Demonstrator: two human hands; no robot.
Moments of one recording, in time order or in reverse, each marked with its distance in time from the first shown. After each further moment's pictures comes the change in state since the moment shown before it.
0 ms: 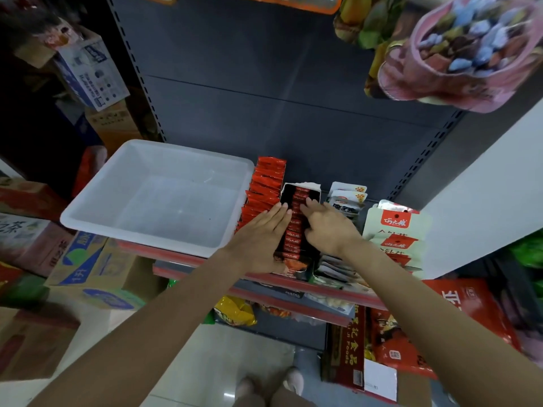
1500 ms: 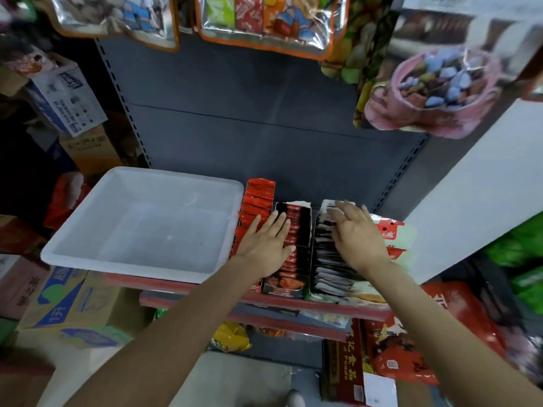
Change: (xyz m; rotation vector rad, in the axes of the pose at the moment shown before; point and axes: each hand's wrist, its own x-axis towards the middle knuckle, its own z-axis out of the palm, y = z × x) left_hand 0.029 0.001 -0.016 -0.013 -0.040 -0.119; right_hand -0.026 0.035 -0.004 -0.010 0.388 0.182
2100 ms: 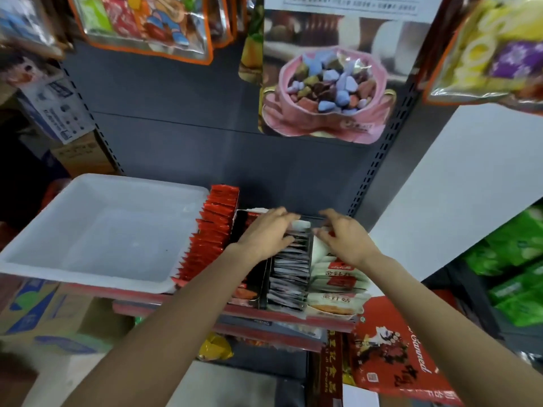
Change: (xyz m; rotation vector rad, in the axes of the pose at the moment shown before) left_hand 0.073 0.071 -0.029 -0.345 0.185 0.075; right_hand 0.013 0.088 -0.006 0.340 -0.121 0.043
